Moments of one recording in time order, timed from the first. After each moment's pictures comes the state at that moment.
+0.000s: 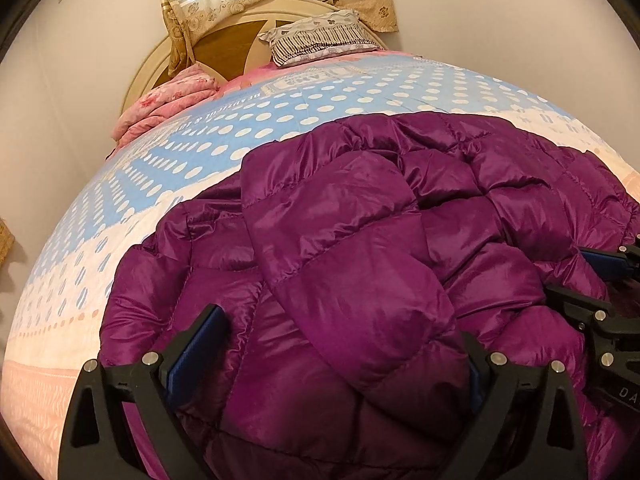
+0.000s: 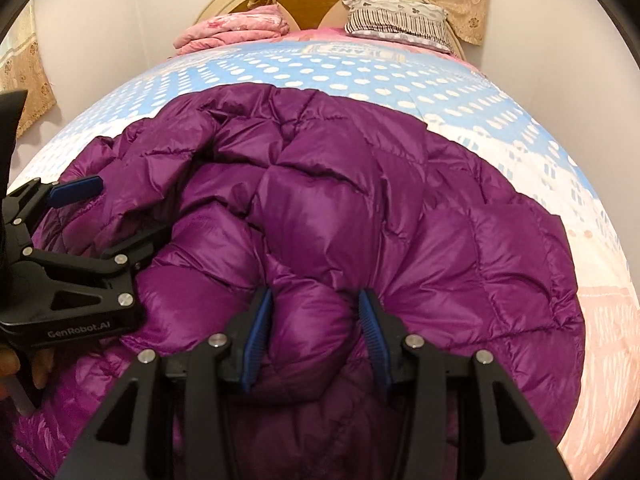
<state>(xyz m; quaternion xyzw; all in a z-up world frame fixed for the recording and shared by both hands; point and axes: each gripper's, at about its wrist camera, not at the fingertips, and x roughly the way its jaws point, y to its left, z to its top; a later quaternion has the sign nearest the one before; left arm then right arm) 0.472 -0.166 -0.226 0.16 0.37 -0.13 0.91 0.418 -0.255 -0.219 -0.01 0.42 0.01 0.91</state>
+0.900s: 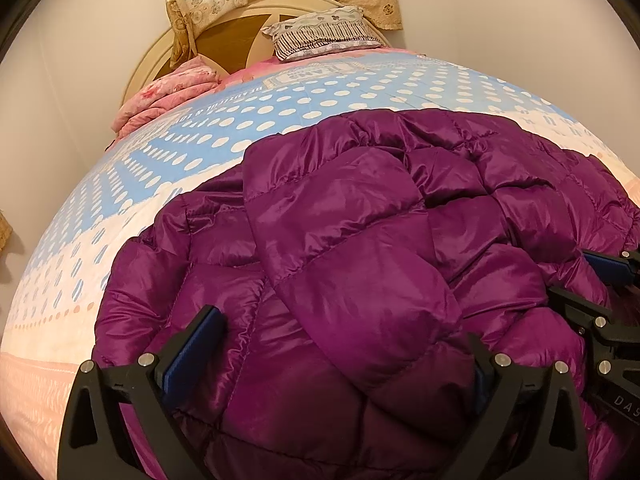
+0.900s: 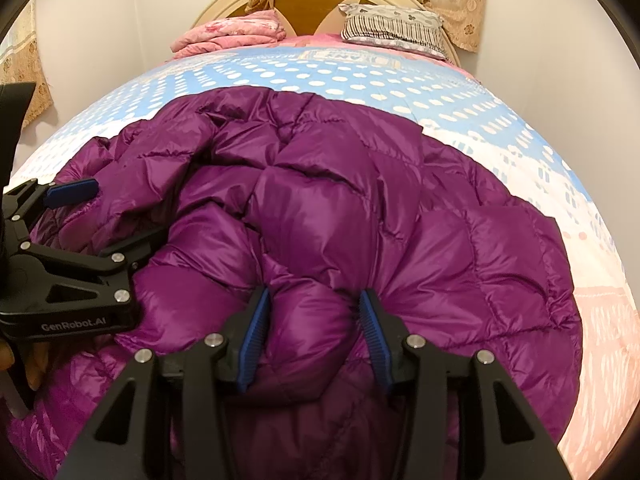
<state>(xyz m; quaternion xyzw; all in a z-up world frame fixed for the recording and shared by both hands) 0.478 -0.162 -0.230 0.15 0.37 -0.13 0.91 0.412 -0.252 -0.219 -0.02 0.42 0.00 0.91</state>
